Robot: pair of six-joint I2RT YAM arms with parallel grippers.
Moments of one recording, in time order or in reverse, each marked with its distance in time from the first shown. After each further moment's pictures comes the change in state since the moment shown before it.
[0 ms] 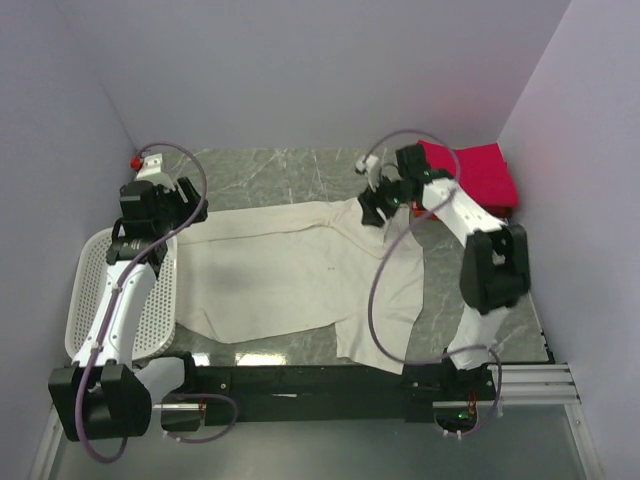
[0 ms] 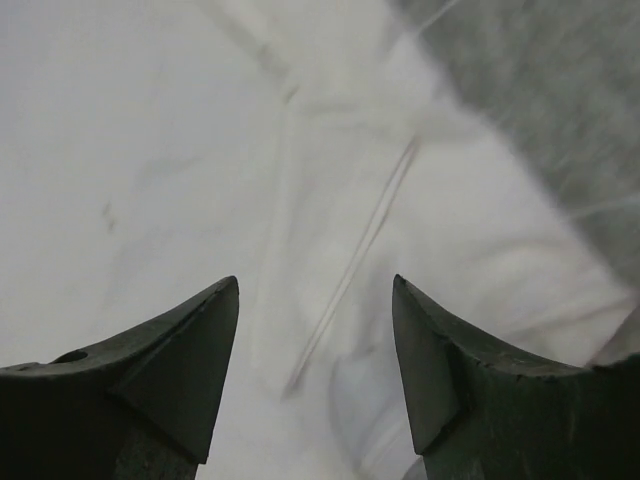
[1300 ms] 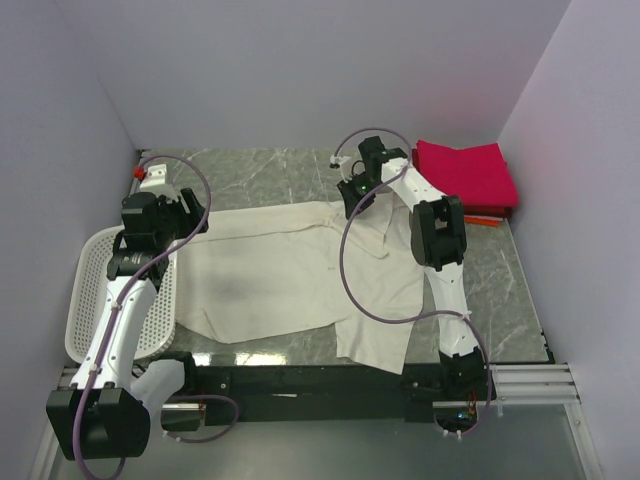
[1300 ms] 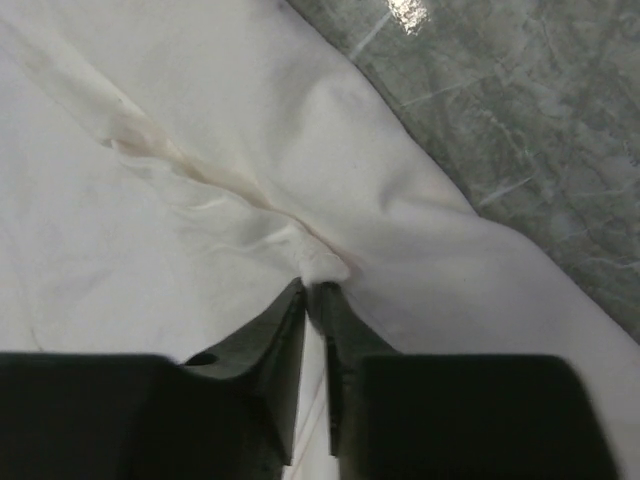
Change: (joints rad) left arm -0.037 -0.122 -0.084 -0.038 -0.049 0.056; right arm 0.074 0.719 0.838 -0.359 0.052 0.195
